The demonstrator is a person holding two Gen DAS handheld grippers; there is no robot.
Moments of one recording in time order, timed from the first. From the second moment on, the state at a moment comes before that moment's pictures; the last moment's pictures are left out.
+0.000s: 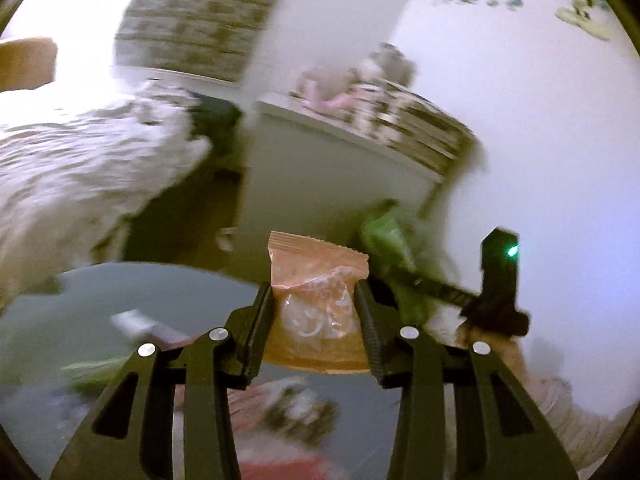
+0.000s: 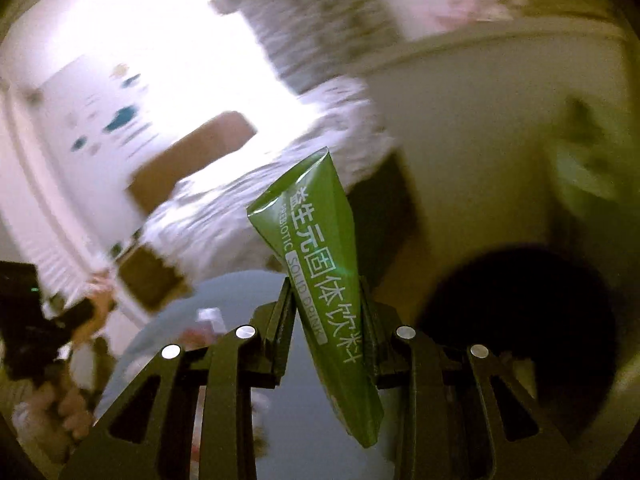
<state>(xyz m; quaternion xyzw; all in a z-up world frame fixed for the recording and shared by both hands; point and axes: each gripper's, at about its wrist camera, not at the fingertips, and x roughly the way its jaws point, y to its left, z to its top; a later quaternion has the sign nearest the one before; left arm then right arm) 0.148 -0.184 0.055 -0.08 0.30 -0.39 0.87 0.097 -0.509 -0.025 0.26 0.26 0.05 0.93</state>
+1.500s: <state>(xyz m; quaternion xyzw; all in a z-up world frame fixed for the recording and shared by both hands) 0.201 -0.401 -0.031 -0.05 0.45 -0.44 0.78 0.082 -0.618 -0.118 0.35 0.27 -0.12 0.89</state>
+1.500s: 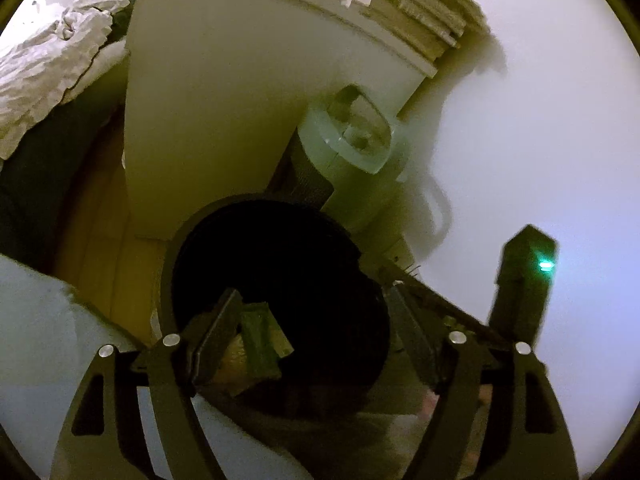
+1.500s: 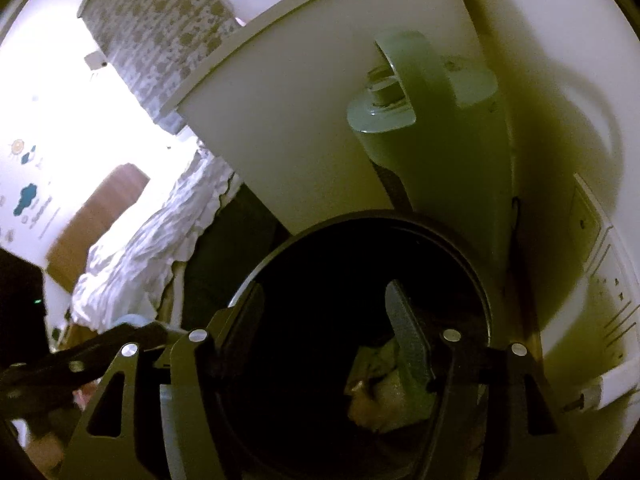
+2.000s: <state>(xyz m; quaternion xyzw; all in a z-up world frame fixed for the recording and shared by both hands) 0.127 -0.184 0.037 -0.10 0.37 -0.33 0.86 0.089 -0.539 -0.086 0.24 0.26 -0.02 0.93</state>
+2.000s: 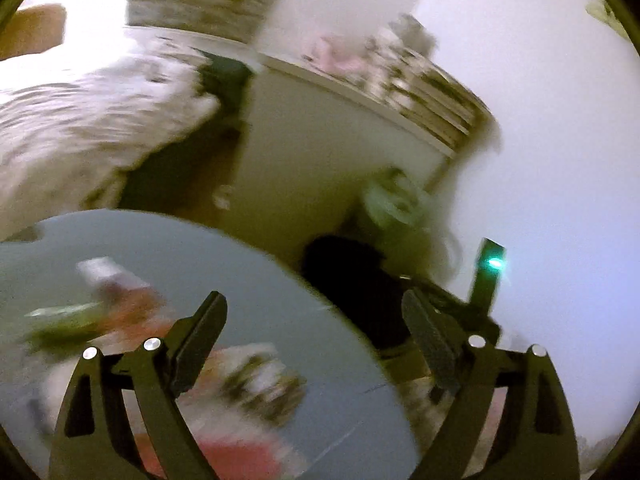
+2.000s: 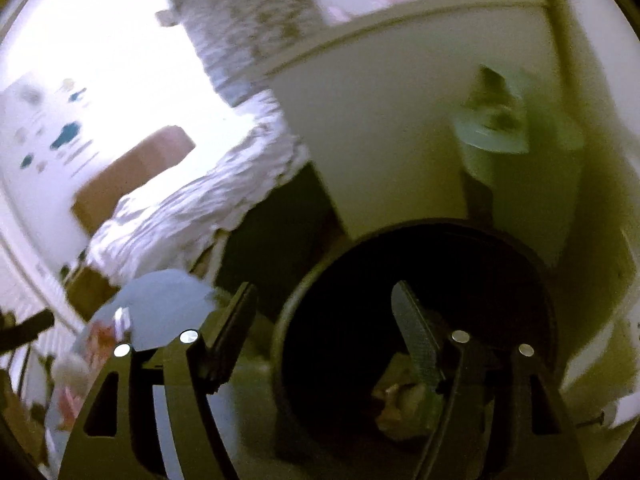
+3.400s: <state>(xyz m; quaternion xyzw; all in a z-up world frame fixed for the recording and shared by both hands) 0.119 -0.022 0.019 -0.09 0.34 -0.24 0.90 0.109 -0.341 0.032 0.18 0.23 0.23 0.93</state>
